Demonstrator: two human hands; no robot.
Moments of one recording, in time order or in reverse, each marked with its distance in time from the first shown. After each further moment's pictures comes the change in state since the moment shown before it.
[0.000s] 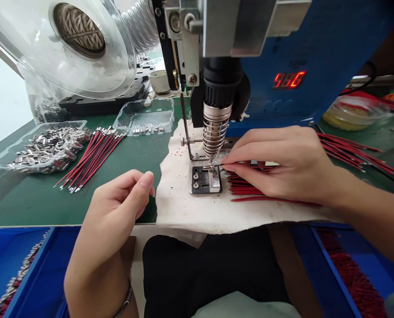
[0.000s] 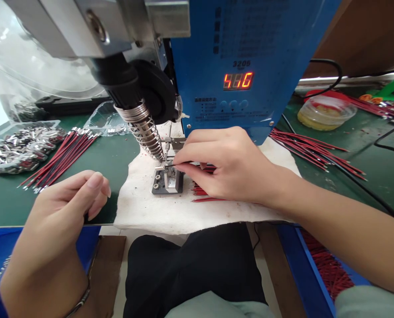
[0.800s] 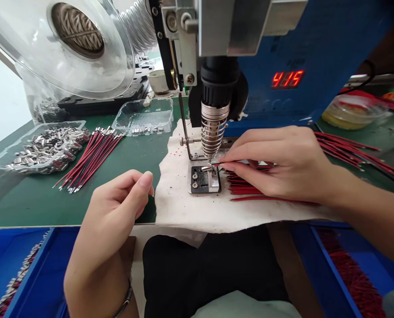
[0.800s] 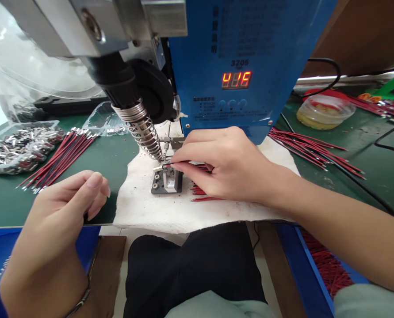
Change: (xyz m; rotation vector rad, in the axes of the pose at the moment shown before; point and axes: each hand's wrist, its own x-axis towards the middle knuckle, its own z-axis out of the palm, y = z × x) left_hand -0.002 0.000 0.003 -0.015 0.053 0.043; right_hand -0.001 0.001 0.001 0.017 -0.002 -0.006
